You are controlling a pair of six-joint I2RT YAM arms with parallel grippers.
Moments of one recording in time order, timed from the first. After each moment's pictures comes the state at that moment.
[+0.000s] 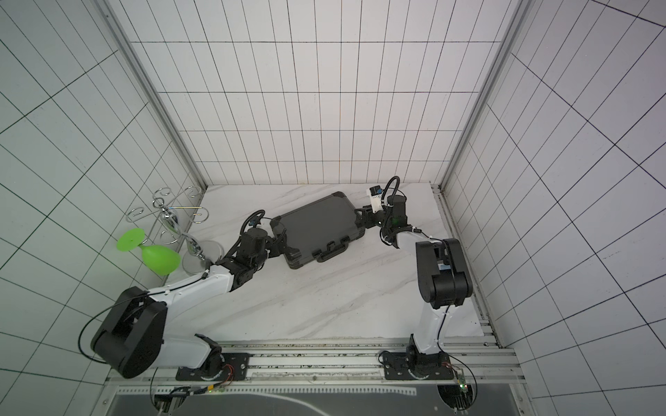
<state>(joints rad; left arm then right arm) -0.44 1.42 0.70 0.10 -0.22 -0.56 0.13 1.89 1.13 0.37 -0.55 0.07</state>
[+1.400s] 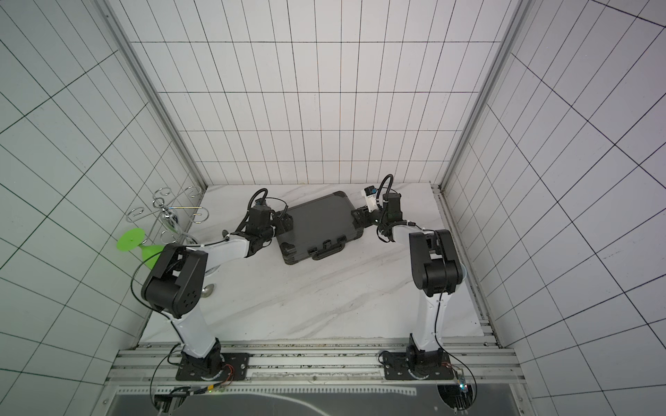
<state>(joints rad) -0.31 1.83 1.05 0.17 -0.02 -0.59 0.17 1.98 1.19 0.29 -0.59 0.02</state>
